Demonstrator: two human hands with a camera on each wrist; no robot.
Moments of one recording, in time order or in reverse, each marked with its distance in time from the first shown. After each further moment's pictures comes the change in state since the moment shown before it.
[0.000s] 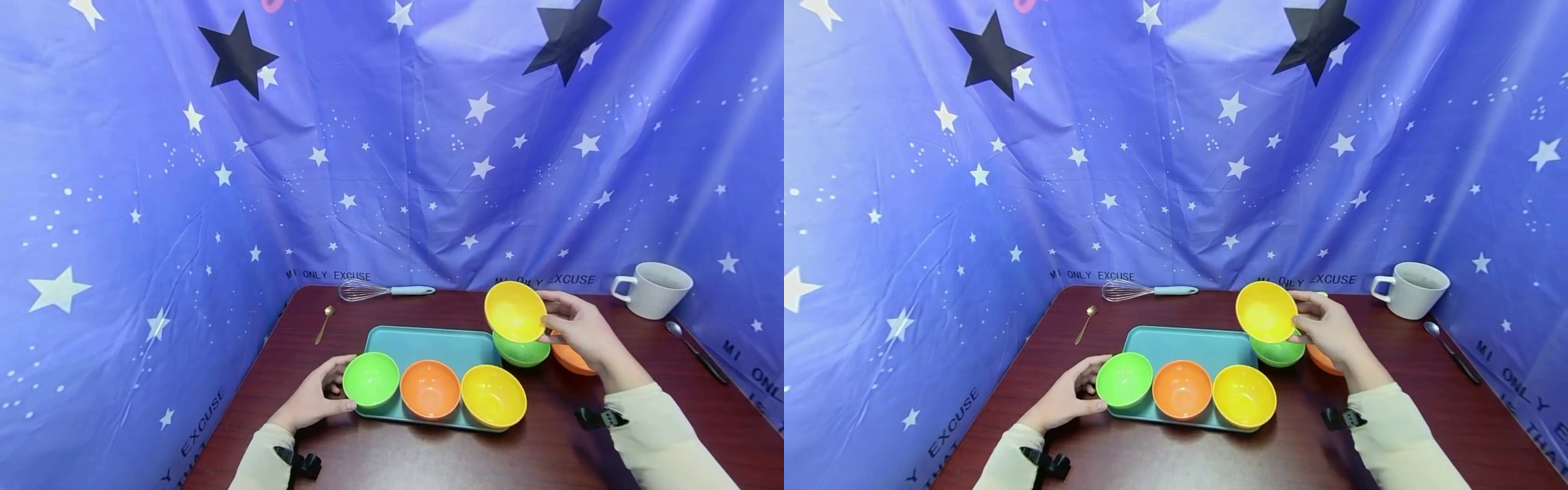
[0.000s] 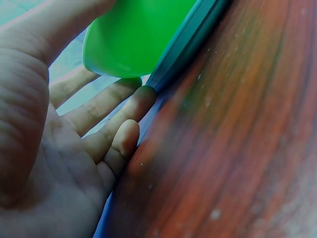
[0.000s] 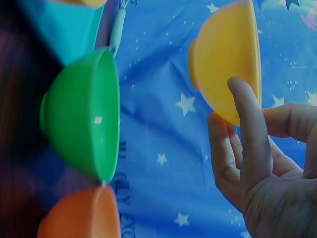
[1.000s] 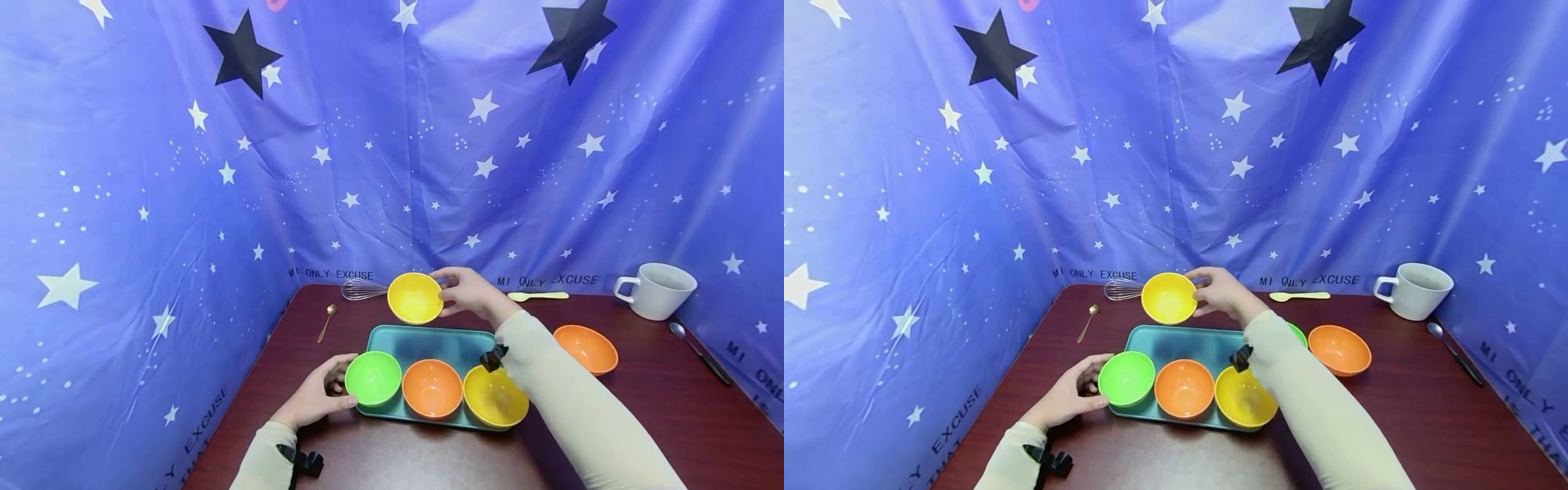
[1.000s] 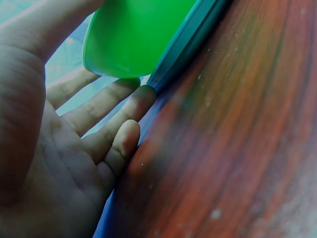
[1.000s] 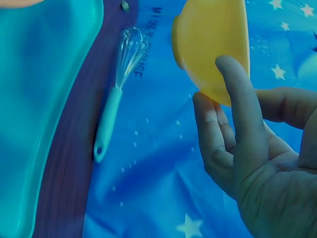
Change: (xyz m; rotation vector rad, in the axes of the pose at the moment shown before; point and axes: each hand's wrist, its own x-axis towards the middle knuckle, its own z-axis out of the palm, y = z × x) left_hand -0.001 0.003 0.001 -0.001 0.005 -0.021; right_hand 0.114 -0.048 0.143 0.047 -0.310 0.164
